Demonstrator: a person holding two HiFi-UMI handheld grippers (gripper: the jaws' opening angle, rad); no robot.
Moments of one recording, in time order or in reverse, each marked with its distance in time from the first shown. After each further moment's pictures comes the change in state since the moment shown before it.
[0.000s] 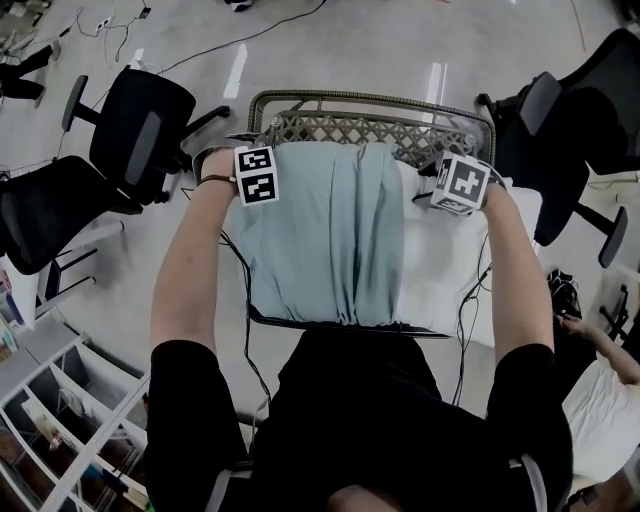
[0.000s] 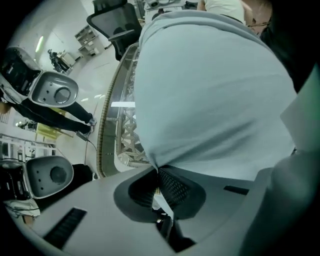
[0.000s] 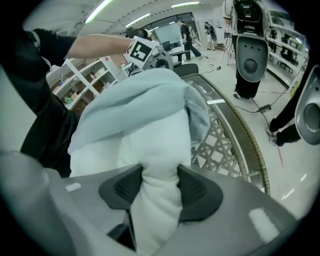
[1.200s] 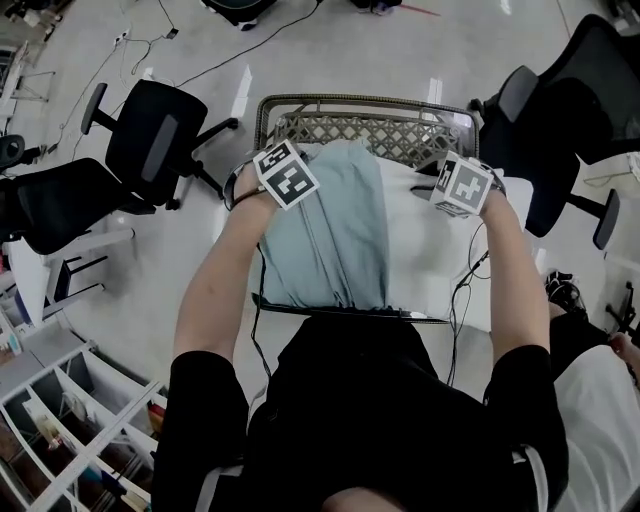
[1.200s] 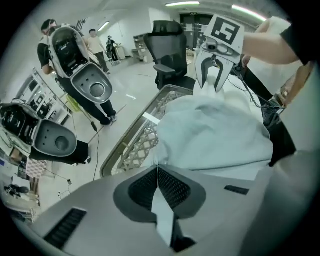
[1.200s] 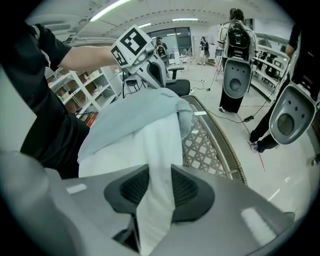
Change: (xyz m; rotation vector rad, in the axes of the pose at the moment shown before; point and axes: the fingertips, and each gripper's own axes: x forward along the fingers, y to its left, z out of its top) left arm -0.114 -0.018 0.097 -0.521 -0.220 0.006; right arm -0.061 0.044 0.010 -0.007 -0.096 -0.174
